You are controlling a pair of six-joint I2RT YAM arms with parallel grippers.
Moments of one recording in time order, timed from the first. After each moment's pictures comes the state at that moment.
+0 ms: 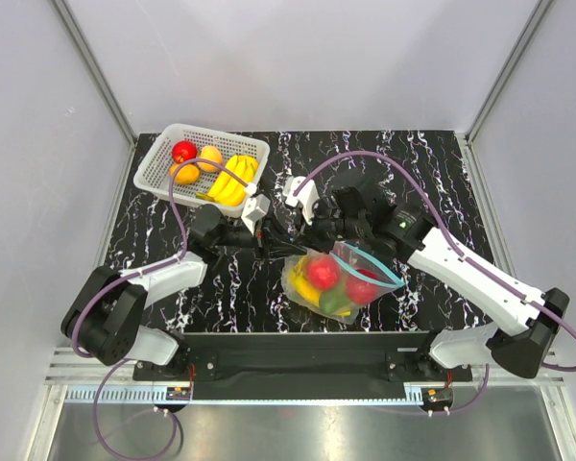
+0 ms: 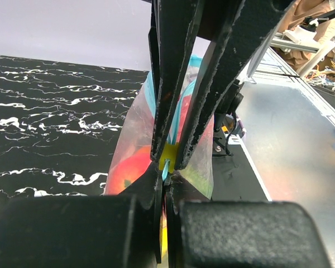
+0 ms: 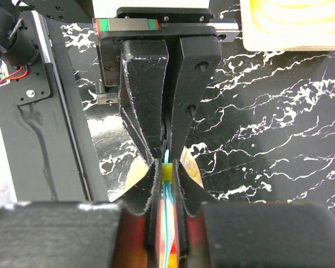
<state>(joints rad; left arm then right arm) -0.54 1.40 0.63 1.02 1.16 -0.43 0.87 1.32 1.39 -0.64 -0.31 -0.24</state>
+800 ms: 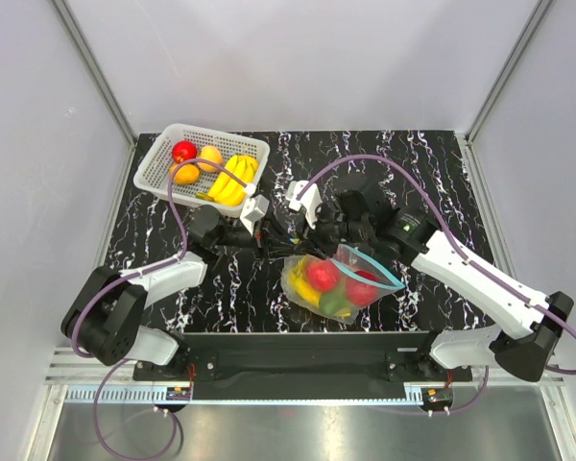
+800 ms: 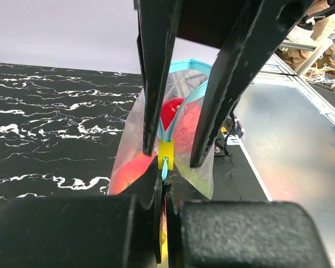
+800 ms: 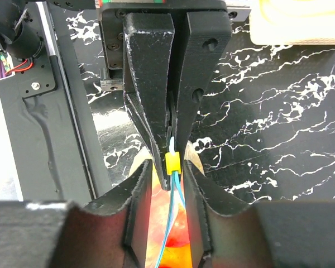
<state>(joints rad) -0.54 1.40 0.63 1.06 1.18 -0.45 0.87 1.29 1.36 -0.66 -0.32 -0.25</state>
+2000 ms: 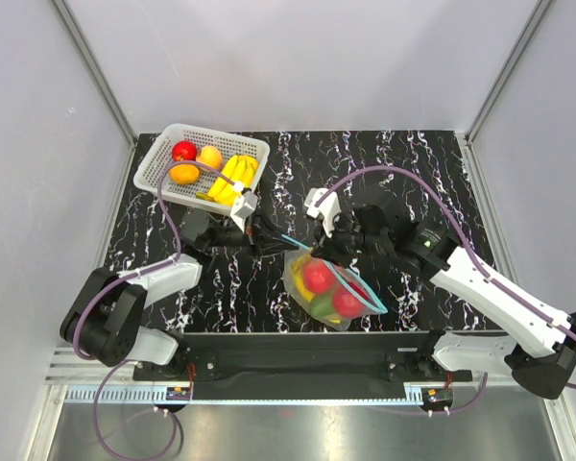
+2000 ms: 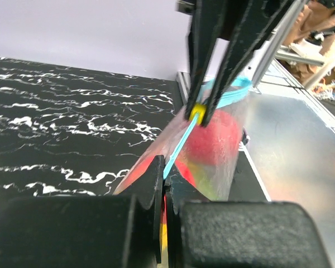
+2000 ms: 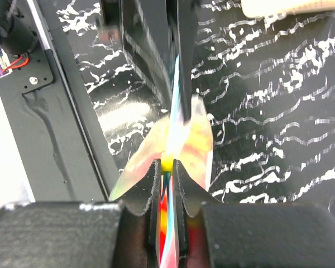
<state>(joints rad) -0.48 1.39 0.58 1.14 1.15 -0.52 0.87 1.17 1.27 -0.68 -0.27 -0.18</state>
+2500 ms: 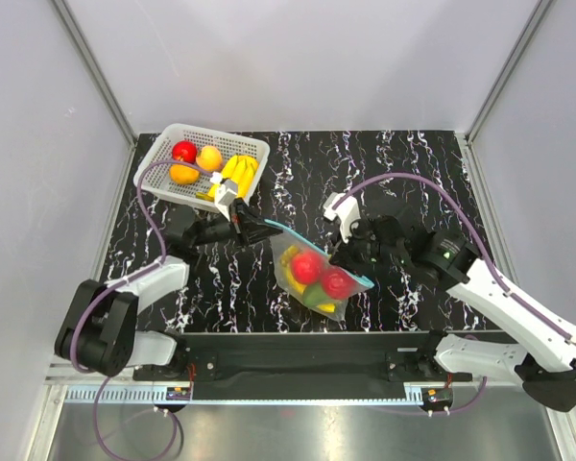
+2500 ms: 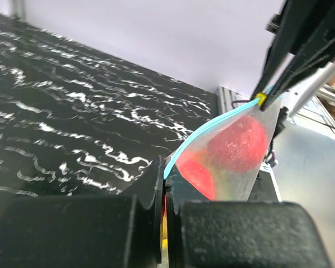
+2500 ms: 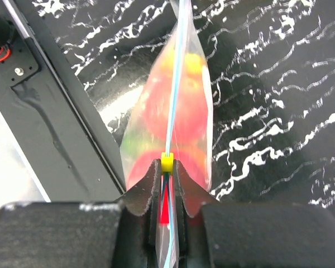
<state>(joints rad) -0.34 1.34 0.55 1.04 1.06 -0.55 0.87 1.06 1.22 -0.80 -0.15 -0.06</state>
